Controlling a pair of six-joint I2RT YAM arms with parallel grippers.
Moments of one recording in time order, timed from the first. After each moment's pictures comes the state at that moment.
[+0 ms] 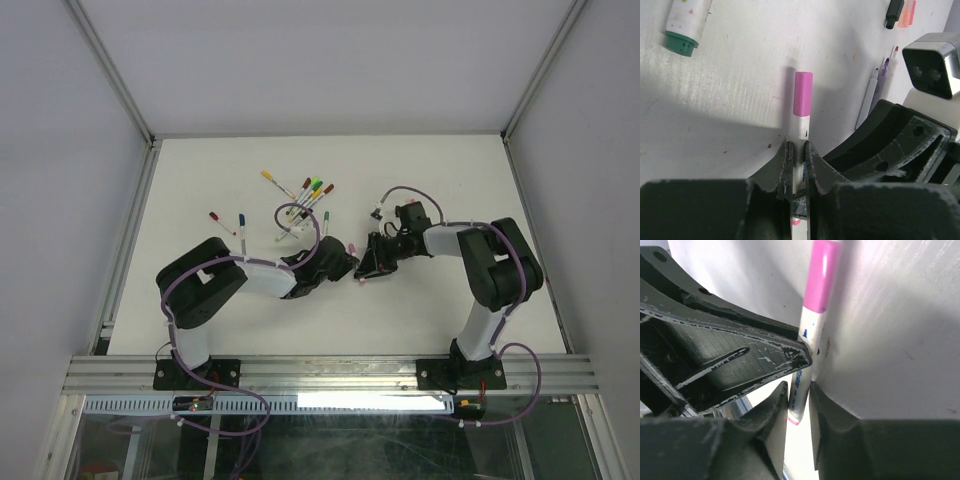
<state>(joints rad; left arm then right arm) -0.96 1.86 0.86 0.35 -0.30 -1.42 0.33 1.79 0.81 -0.15 -0.90 0.28</state>
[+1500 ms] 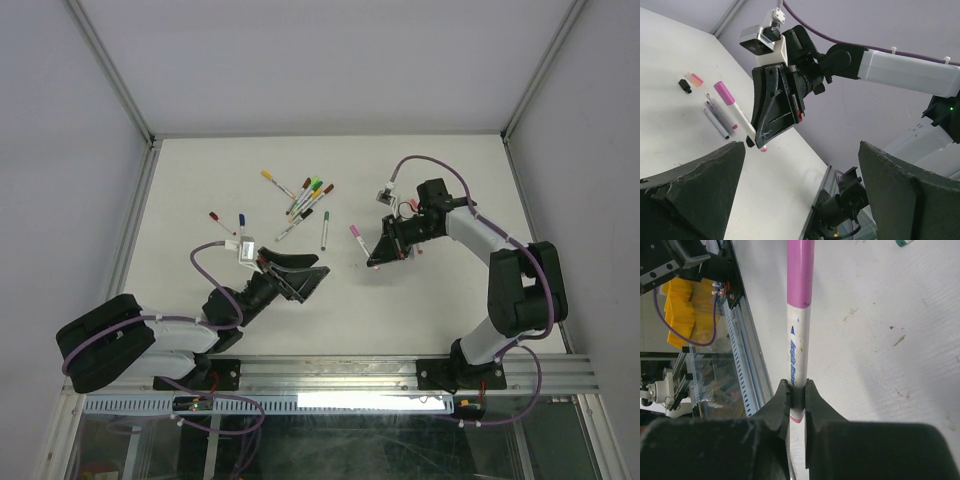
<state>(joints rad) -0.96 1.21 0.12 1.42 -0.10 -0.81 0.24 1.59 1.01 -0.69 -1.09 -0.31</state>
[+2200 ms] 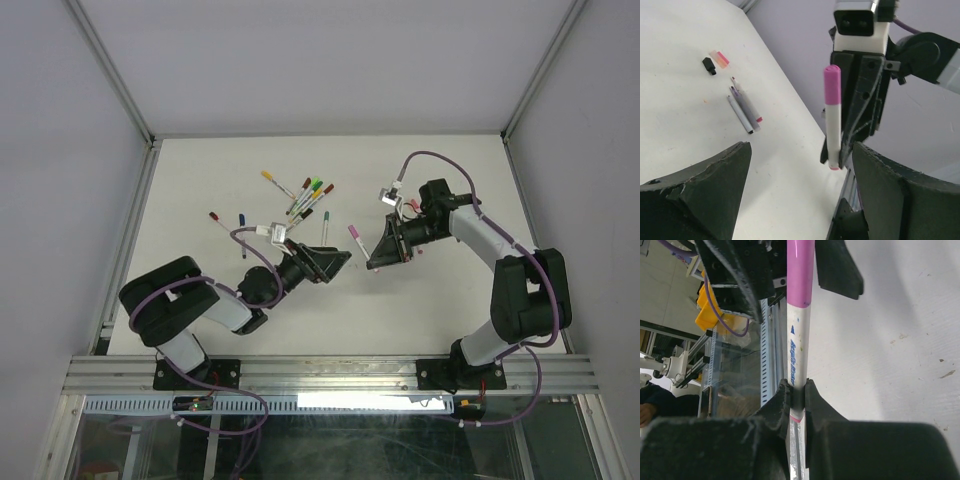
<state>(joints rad) -0.92 1.61 0.30 1.52 -0.10 -0.87 0.24 1.55 1.04 -0.88 -1.29 -0.56</state>
